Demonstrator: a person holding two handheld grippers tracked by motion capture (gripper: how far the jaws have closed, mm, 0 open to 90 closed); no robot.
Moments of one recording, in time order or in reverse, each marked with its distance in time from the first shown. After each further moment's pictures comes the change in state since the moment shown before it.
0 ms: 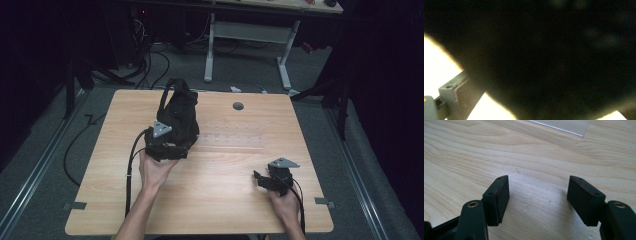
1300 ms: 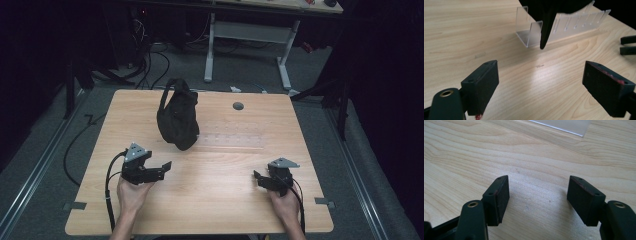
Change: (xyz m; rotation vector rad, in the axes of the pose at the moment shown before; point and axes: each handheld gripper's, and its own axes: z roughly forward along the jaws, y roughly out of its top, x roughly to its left) left arm 0.046 -0.022 -0.069 0.059 -0.033 -0.069; right arm 0.000 0.000 0.000 0.000 0.000 0.000
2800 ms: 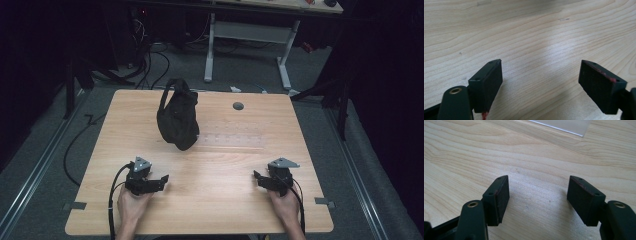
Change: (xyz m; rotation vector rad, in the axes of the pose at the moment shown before) left arm 0.040 -0.051 0.013 0.108 0.153 0.061; right arm 0.000 0.000 0.000 0.001 0.000 0.002
